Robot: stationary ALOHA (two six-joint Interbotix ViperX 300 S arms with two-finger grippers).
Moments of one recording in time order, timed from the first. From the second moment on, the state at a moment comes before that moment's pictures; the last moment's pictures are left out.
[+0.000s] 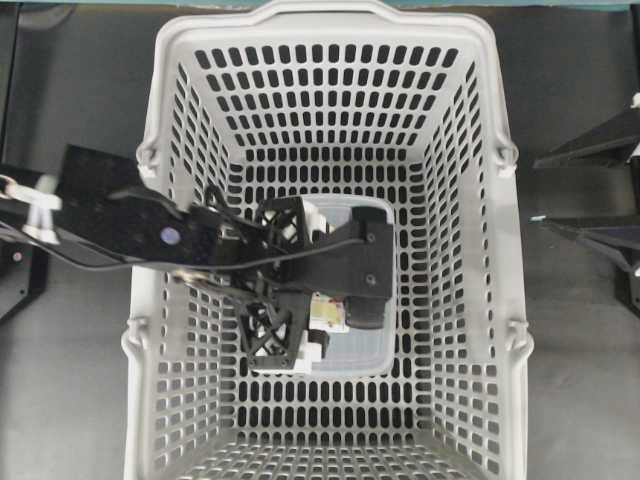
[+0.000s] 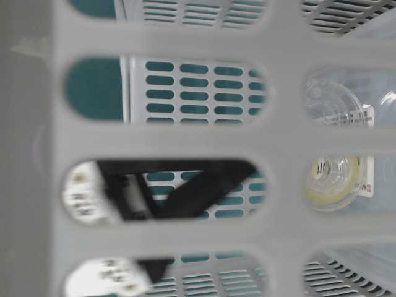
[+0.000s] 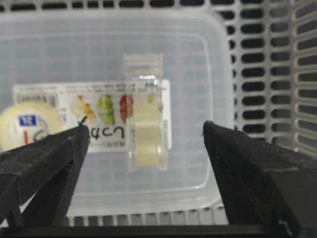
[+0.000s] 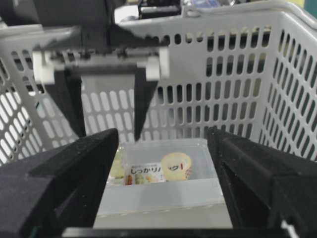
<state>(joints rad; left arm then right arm) -0.15 0.09 0.14 0.04 0.84 -0.16 -0.01 -1.00 1.10 0.02 0.04 0.05</state>
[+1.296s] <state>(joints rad) -0.16 0.06 -0.26 0.04 1.25 -0.08 -0.01 -1.00 1.10 0.02 0.03 0.05</state>
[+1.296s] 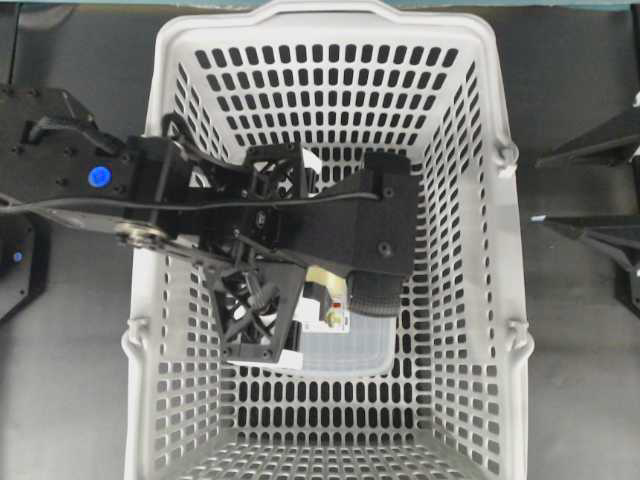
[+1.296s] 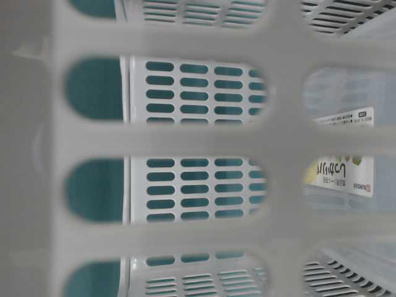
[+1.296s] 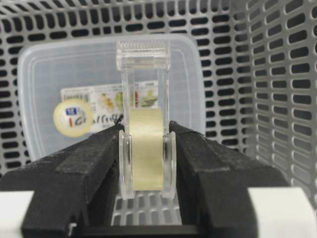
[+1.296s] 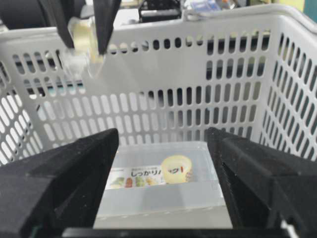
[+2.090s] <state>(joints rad) -0.15 0.06 -0.22 0.04 1.19 -0.14 -0.01 -1.03 1.10 0.02 0.02 0.05</state>
